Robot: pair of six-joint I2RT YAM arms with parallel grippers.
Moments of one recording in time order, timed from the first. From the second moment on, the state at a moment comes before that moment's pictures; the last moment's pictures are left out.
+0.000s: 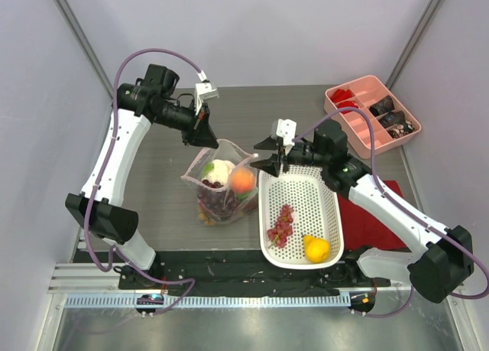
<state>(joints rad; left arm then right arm) -0.29 1.65 1.95 -1.37 0.96 0.62 0.57 1.18 0.97 0.07 -0.76 -0.32</state>
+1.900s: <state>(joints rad) -0.65 1.38 1.84 -1.02 0.60 0.39 0.55 1.18 0.92 0.10 -0.81 -0.26</state>
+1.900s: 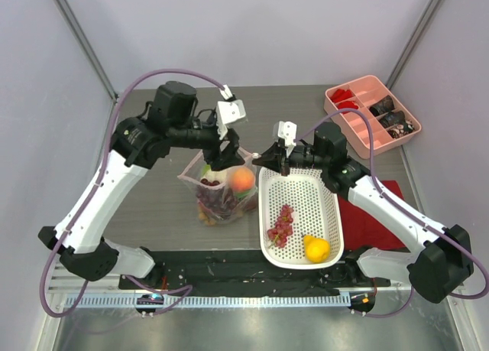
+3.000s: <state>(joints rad) -0.81 1.45 1.66 -0.85 0.37 0.58 0.55 1.18 0.92 0.10 -0.79 -0.26</state>
